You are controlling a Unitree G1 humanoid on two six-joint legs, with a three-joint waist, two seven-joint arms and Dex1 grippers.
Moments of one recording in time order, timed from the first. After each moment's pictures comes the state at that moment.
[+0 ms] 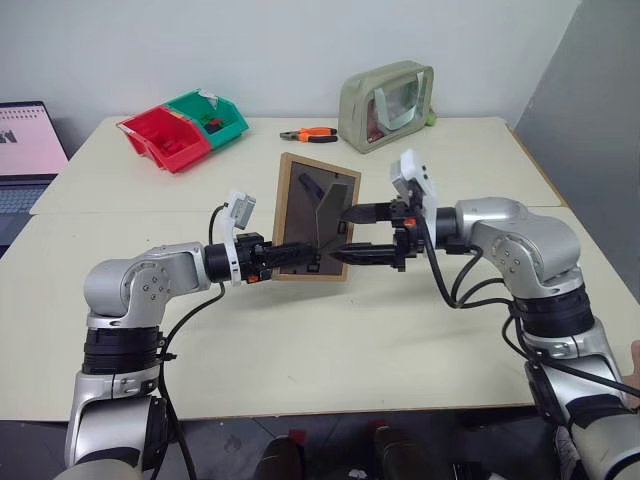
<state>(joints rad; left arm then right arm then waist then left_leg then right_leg) -0.64 0.58 0.16 -0.02 -0.74 1.15 -0.86 -0.84 -0.49 0.14 -0.09 0.51 0.87 1.03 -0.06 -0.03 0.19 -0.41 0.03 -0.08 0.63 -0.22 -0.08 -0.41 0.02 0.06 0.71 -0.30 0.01</state>
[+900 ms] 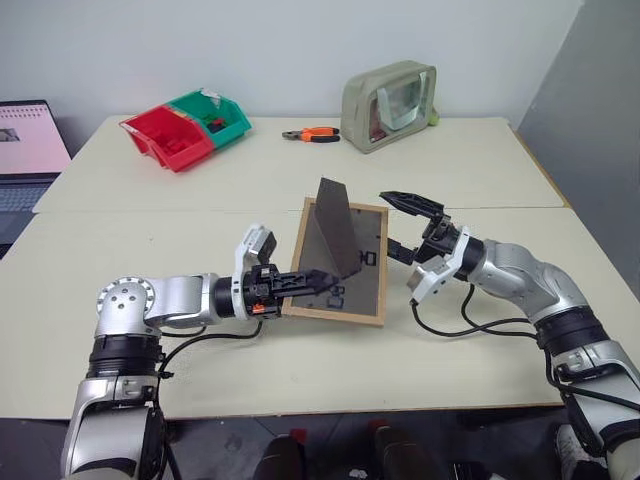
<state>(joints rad) -0.58 0.59 0.11 0.28 -1.92 1.52 -0.19 -0.76 -0.61 0.27 0.47 -0.71 -1.06 0.03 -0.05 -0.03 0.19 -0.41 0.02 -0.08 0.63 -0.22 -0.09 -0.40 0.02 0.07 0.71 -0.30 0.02</state>
